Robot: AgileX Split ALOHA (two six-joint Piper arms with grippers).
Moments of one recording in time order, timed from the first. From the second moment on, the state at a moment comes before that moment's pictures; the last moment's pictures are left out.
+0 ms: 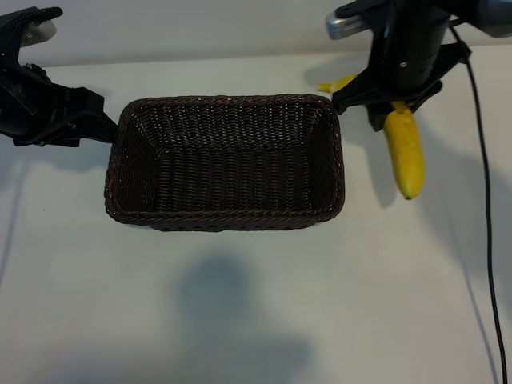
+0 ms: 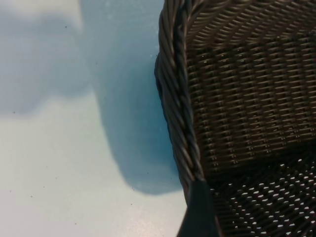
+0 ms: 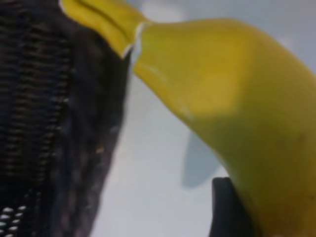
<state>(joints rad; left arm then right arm) 0.03 1.59 -1.12 -0.53 0.80 0.41 0.44 2.04 -1.72 -0.06 1.19 0.07</state>
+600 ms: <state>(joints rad) 0.03 1.59 -1.12 -0.53 0.81 0.41 0.69 2.04 -1.89 -0.05 1.19 0.07</state>
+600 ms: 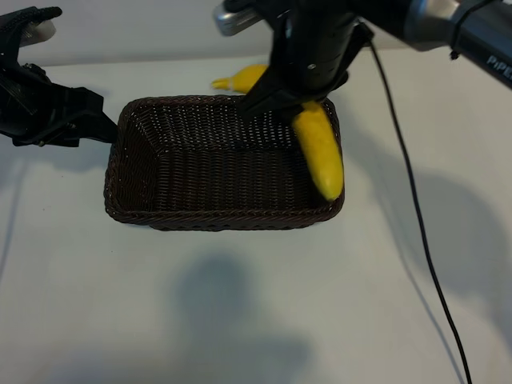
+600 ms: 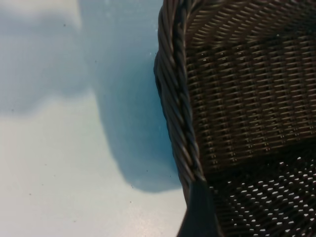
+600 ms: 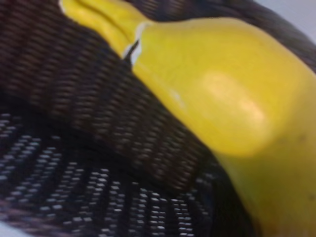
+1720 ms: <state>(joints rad) 0.03 1.59 -1.12 -0.53 0.82 0.40 0.70 2.05 -1.89 0.08 1.09 -0.28</state>
